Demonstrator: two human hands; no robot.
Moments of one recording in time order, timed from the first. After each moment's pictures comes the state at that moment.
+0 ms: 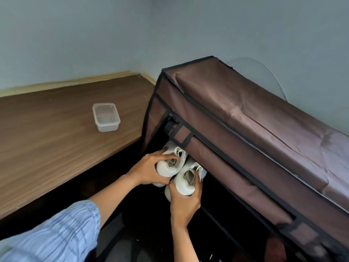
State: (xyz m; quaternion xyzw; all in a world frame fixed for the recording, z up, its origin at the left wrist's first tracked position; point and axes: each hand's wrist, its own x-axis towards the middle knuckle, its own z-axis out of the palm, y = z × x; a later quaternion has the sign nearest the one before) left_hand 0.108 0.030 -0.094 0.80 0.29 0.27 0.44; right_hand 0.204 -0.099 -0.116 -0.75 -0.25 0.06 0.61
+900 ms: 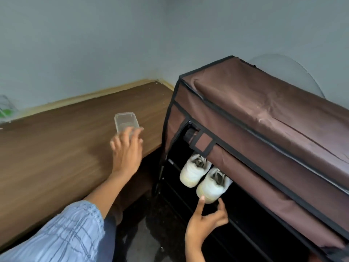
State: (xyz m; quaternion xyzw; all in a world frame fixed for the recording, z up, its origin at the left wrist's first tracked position) left_hand 0.027 0.088 -0.098 0.74 0.55 0.38 -0.08; right_hand 0.188 -0.096 -0.158 -0.73 -0.16 0.07 0.67
